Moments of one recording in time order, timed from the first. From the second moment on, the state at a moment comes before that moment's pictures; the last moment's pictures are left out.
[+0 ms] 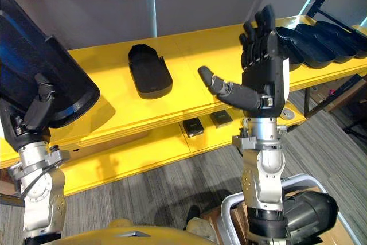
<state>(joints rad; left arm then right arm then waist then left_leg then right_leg) 0.21 0.07 0.20 -0.32 -0.19 -0.35 0.26 0.03 -0.23 -0.15 -0.28 0.45 -0.37 0.17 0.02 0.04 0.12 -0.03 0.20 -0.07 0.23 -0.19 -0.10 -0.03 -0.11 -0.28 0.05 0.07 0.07</state>
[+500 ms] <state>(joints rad) 0.24 0.12 0.22 -0.32 -0.15 -0.35 0.07 0.06 -0.10 -0.10 -0.13 0.47 -0.42 0.07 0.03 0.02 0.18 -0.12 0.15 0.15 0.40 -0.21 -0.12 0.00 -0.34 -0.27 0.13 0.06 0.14</state>
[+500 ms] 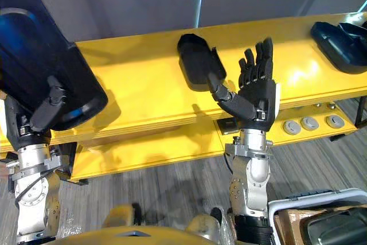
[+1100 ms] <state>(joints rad) 0.02 0.22 0.01 -0.26 -0.20 -0.08 0.07 0.08 -0.25 -0.25 -0.30 0.36 -0.36 0.12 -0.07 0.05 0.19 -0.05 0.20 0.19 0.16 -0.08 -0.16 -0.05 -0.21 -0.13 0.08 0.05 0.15</state>
